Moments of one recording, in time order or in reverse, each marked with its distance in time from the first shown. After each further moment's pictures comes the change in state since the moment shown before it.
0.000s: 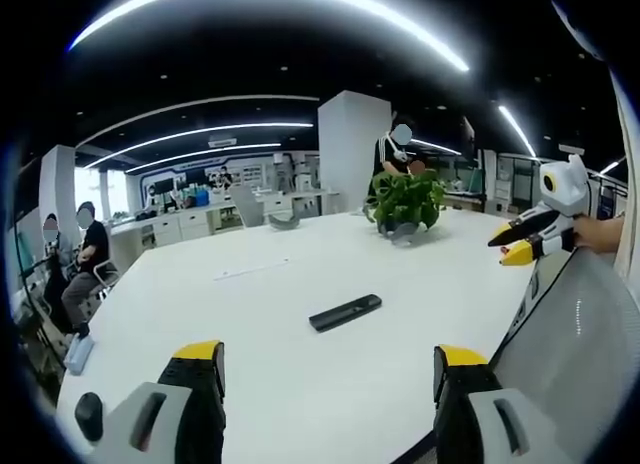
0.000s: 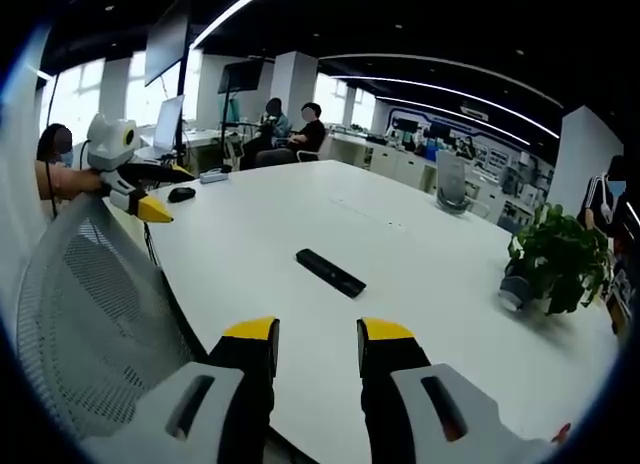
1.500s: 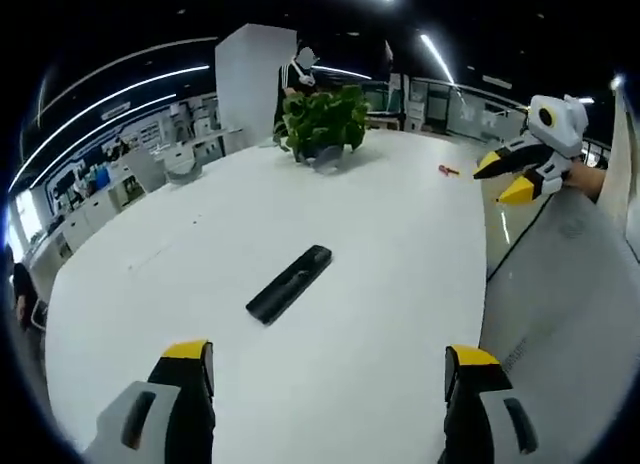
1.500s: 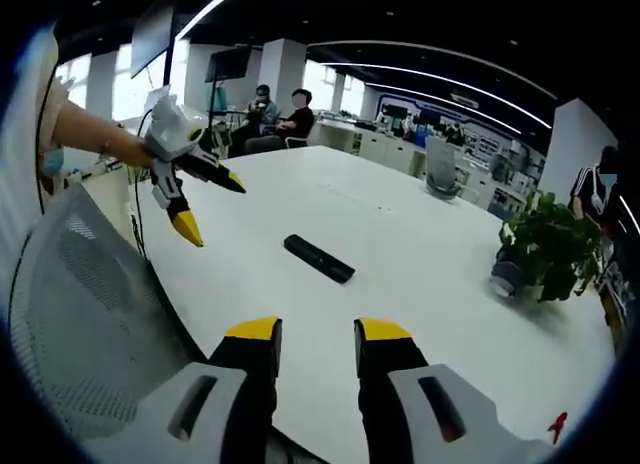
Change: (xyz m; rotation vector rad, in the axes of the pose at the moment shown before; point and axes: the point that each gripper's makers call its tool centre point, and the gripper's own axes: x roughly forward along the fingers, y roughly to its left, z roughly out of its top) left arm 0.114 -0.025 -0.026 0.221 0.360 -0.407; right arm 0.003 -0.011 -0.011 0.026 0.065 -0.048
